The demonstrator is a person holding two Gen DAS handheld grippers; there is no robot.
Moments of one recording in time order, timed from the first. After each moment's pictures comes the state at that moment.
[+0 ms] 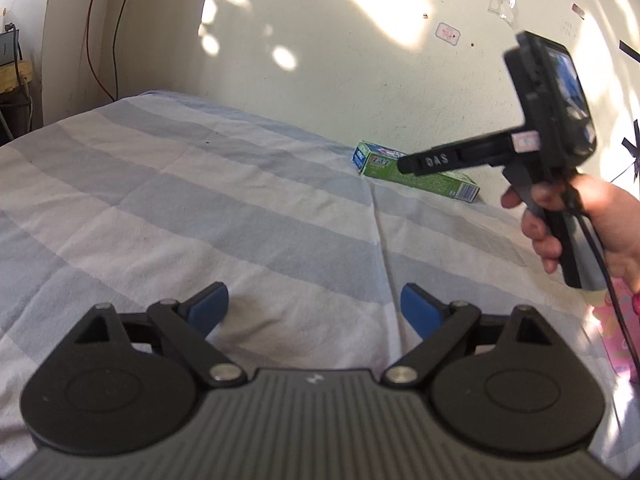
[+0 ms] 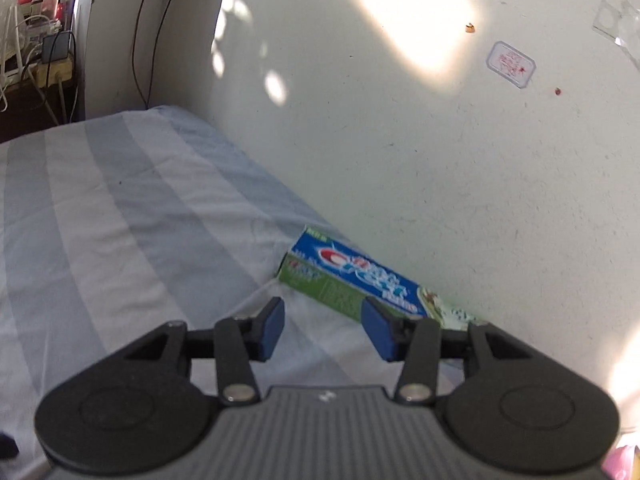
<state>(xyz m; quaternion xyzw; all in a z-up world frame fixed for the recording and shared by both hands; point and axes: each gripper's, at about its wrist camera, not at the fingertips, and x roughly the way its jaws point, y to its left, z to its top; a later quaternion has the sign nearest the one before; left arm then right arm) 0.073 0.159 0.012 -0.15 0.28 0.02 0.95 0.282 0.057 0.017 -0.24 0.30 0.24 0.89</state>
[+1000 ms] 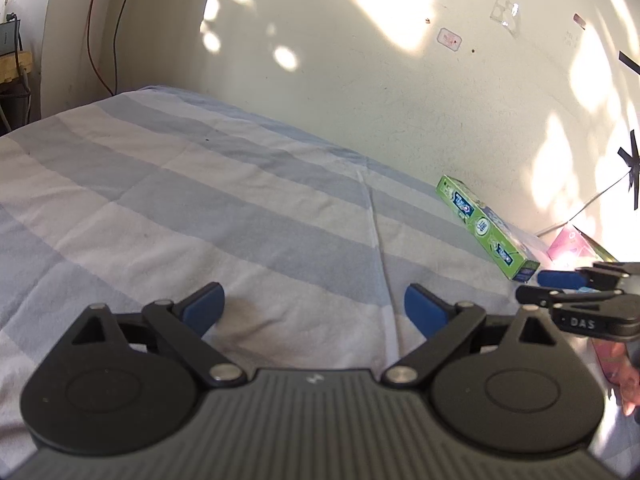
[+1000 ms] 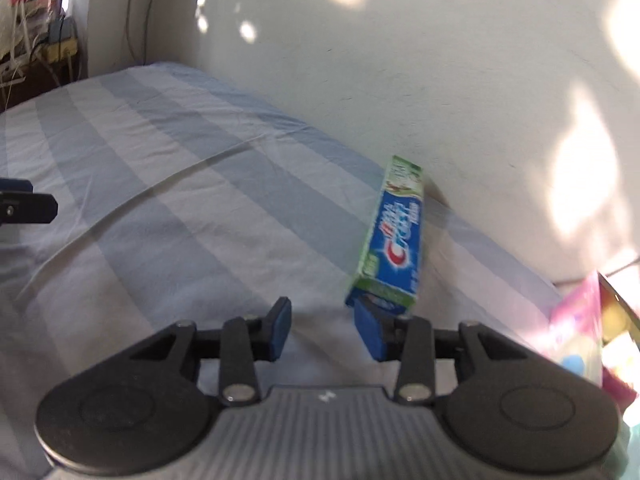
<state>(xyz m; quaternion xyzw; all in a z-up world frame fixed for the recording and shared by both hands) 0.073 0.166 0.015 -0.16 0.28 0.01 0.95 0.157 -0.065 -0.002 -0.20 0.34 0.18 0.90</state>
